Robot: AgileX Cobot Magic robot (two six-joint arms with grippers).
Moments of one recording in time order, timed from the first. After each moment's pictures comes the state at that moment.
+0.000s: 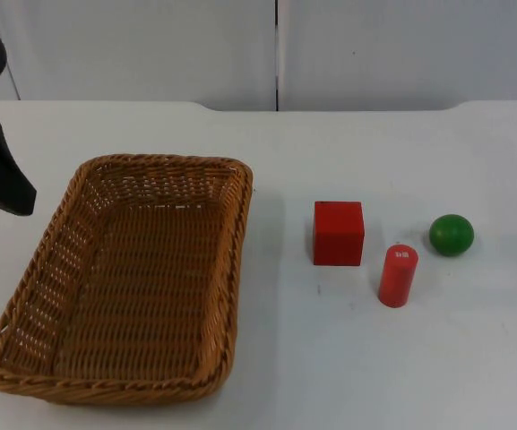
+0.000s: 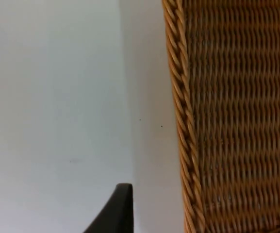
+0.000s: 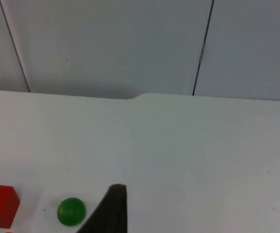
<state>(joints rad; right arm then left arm) 0.04 0.71 -0.78 -0.02 0.59 -0.06 0.07 1.41 -0.74 -0.54 0.61 0.52</state>
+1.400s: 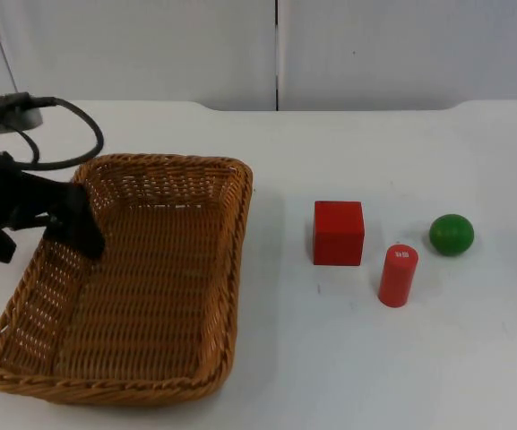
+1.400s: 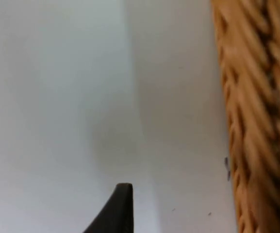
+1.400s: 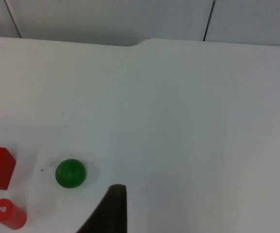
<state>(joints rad) 0.04 0.92 -0.90 -0.02 0.68 -0.06 0.01 1.95 -1.00 -0.65 0.52 0.71</state>
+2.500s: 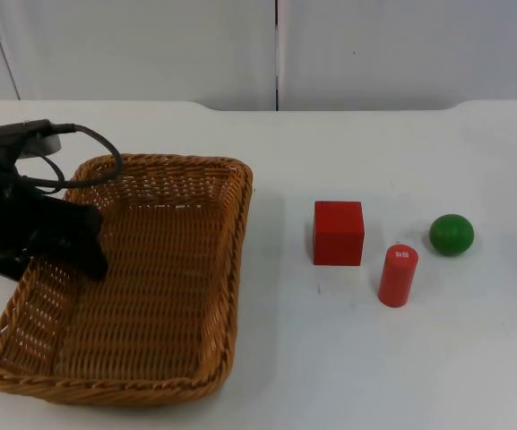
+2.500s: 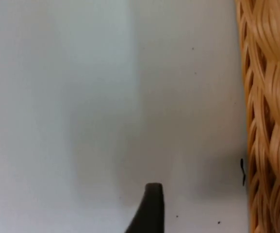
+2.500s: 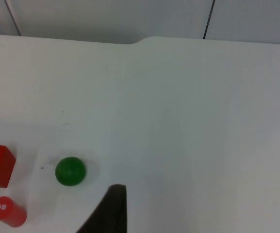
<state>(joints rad) 0.04 0.92 -0.90 -0.02 0.69 -0.06 -0.01 2.02 -1.01 -0.62 0.49 0.63</state>
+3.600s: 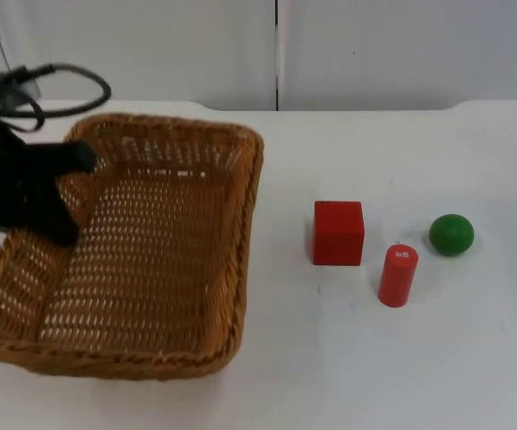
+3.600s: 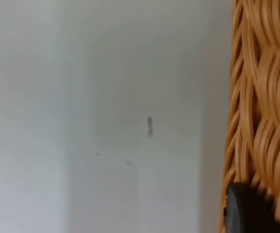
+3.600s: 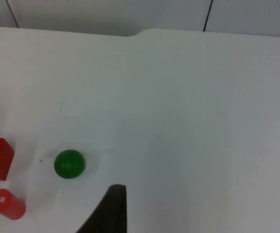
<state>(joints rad) 0.04 0.92 -0.90 -0.02 0.71 -0.06 -0.01 1.83 -1.01 -0.61 0.69 0.44</state>
